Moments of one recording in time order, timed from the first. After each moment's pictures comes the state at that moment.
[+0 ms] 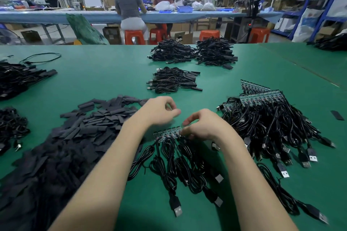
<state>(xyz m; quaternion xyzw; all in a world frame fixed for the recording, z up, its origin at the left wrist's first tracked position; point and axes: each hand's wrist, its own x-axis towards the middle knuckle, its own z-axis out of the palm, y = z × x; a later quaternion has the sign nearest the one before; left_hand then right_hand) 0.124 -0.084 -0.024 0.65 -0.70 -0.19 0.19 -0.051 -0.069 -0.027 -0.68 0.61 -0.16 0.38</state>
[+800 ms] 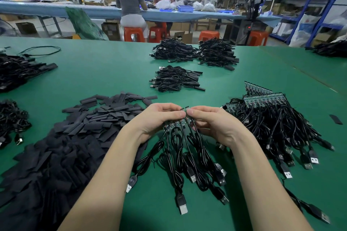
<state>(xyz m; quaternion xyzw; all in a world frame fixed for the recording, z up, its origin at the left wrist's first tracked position) 0.137 -0.053 -0.040 0.45 -0.51 -0.60 0.42 -0.058 -0.065 -0.025 -0.50 0.45 -0.34 0.66</state>
